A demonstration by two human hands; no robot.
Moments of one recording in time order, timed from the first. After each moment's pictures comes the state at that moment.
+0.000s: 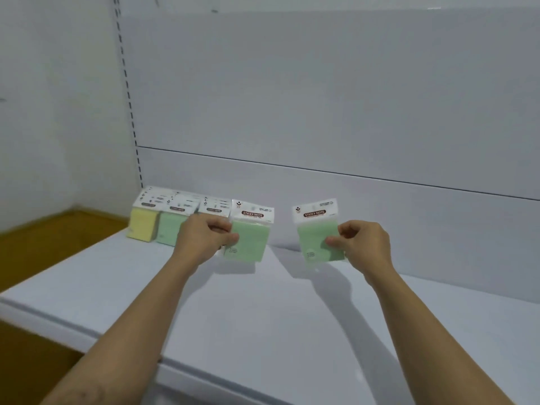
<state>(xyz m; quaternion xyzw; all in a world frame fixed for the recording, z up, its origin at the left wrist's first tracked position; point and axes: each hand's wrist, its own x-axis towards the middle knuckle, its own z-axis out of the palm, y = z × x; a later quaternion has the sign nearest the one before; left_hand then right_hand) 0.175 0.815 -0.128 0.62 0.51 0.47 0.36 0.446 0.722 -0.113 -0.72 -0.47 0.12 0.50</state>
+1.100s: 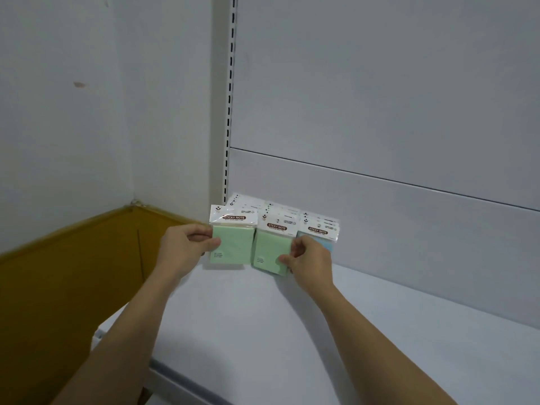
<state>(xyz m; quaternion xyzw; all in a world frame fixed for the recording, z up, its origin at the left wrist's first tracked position) -0.060 0.959 -0.171 0.55 0.51 0.54 0.38 0.173 0.929 -0.181 -0.68 -0.54 0.19 0.46</state>
